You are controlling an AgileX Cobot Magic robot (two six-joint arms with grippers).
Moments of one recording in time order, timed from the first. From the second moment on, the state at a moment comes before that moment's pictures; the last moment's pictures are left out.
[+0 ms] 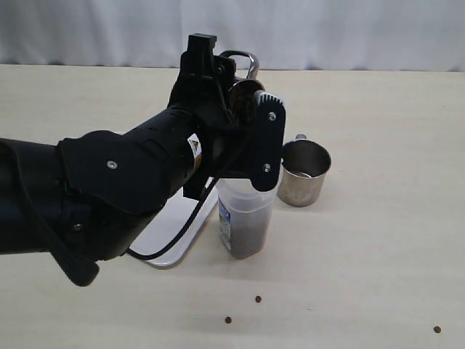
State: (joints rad) left arm -1.07 1.62 -0.91 1.72 0.70 -0.58; right arm -0.05 0.00 0.00 -0.03 0.26 -0.01
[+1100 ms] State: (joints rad) left arm -1.07 1.67 -0.91 1.74 0.71 -0.31; right arm -0.05 0.00 0.00 -0.03 0.26 -0.01
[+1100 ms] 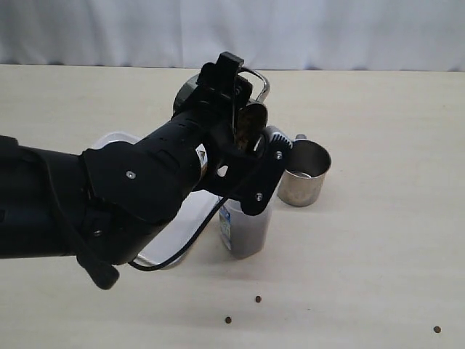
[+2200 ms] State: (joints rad) left arm -1.07 1.67 -0.95 1.73 0.71 -0.08; right arm -0.05 0.00 0.00 -0.03 0.26 -0.01
